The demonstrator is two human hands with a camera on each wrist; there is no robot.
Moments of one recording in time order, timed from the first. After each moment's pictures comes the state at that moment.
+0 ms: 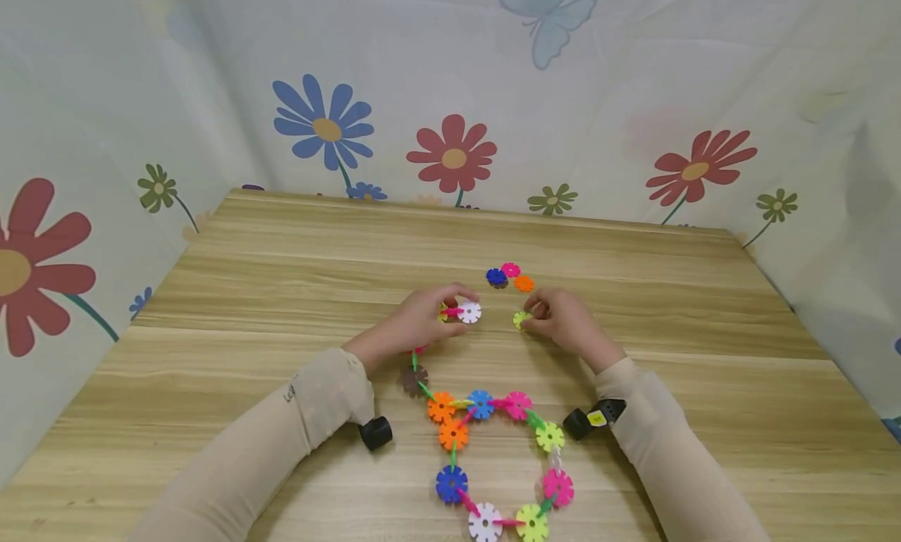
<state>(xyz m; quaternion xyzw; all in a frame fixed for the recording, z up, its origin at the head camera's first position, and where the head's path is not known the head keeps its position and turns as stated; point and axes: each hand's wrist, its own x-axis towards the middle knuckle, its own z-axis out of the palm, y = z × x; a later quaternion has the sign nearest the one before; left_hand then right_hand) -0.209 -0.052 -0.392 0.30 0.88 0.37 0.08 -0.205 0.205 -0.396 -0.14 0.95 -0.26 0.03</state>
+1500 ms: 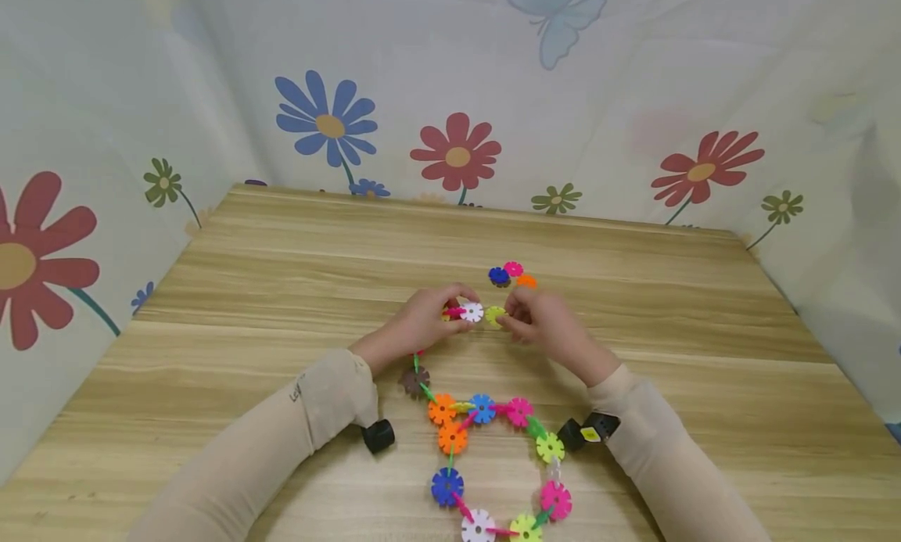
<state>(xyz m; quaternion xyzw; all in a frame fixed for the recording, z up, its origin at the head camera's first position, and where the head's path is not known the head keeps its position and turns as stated) -0.208 -0.048 -0.396 0.26 0.89 0.37 0.07 -0.180 0.169 -0.370 -0.24 0.92 -0.30 0.02</state>
